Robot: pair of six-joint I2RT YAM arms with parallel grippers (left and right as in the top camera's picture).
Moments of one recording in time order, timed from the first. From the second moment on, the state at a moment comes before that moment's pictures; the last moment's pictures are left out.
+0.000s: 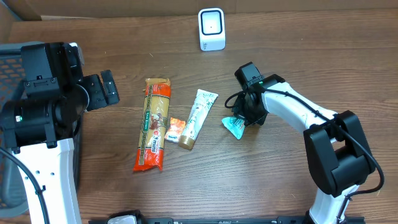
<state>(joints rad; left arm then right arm) 0.14 1.33 1.71 -1.32 -0.07 -0.13 0.44 1.96 1.31 -0.78 -0.12 0.85</state>
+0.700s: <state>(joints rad) 0.14 1.33 1.71 -1.32 -0.07 -0.13 0.29 1.88 1.51 -1.05 -1.00 0.02</state>
